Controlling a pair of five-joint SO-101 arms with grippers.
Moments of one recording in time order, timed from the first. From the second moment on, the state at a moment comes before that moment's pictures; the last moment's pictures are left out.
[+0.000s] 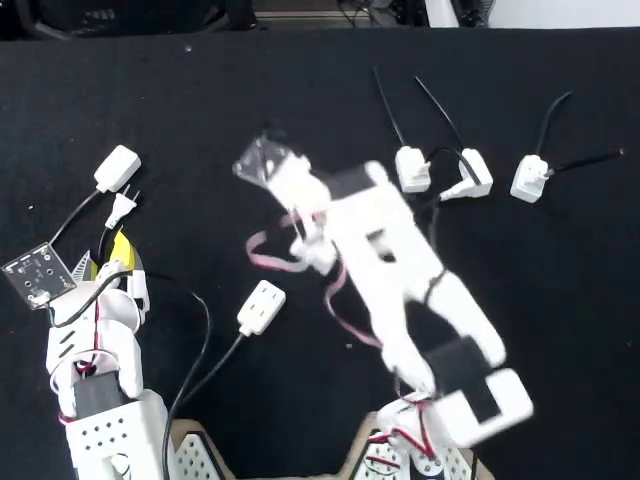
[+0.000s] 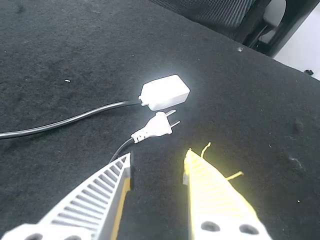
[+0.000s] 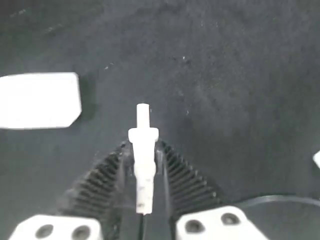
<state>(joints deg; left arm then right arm) -23.6 -99.6 96.2 34.6 13.8 -23.4 -3.9 29.6 59.1 31.4</state>
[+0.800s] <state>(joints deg) -23.6 -99.6 96.2 34.6 13.8 -19.3 0.3 42.0 51.2 27.7</state>
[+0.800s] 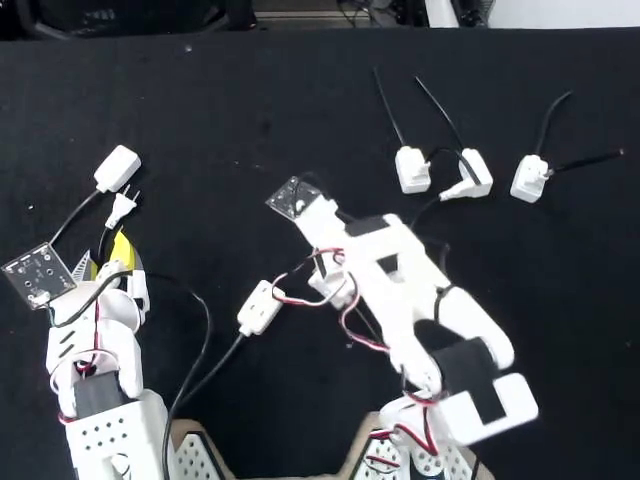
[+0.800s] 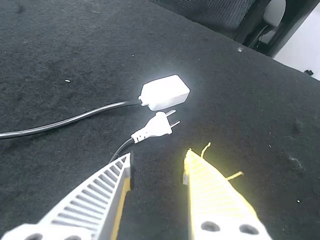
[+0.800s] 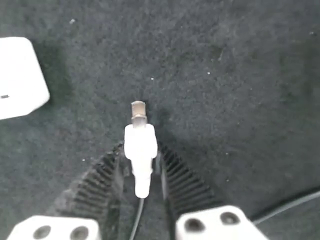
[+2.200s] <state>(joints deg) -16.0 -99.6 96.2 34.6 9.3 -47.6 -17.0 54.8 27.1 7.0</state>
